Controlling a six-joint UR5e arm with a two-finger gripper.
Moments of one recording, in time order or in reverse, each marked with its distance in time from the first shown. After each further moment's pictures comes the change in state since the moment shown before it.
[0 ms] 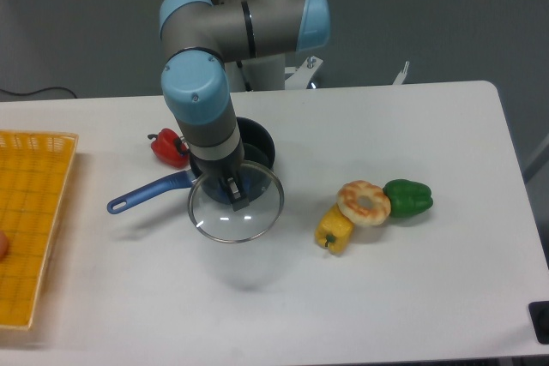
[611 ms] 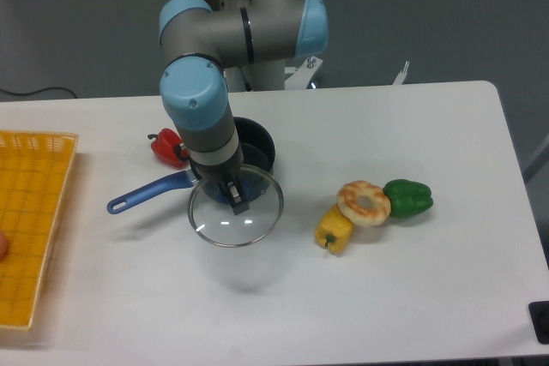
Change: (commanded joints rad) arm -0.006 -0.025 0.006 0.021 0.009 -0.083
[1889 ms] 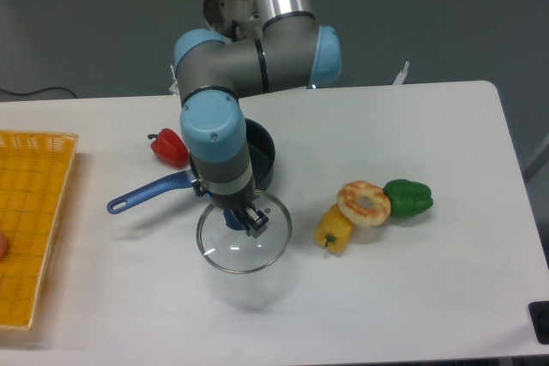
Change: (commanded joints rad) arm 0.029 -0.100 0.054 0.077 -0.044 -0.299
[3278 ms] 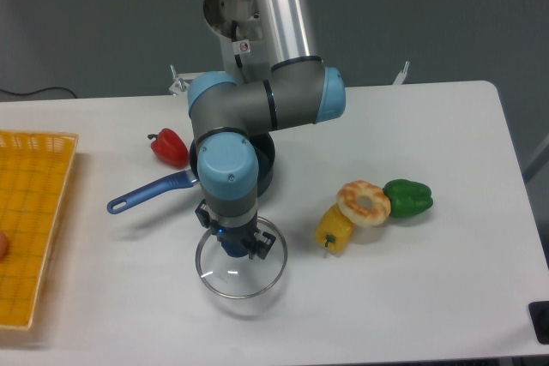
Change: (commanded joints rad) arm 0.005 -0.110 -0.003 0.089 -0.066 -0.252
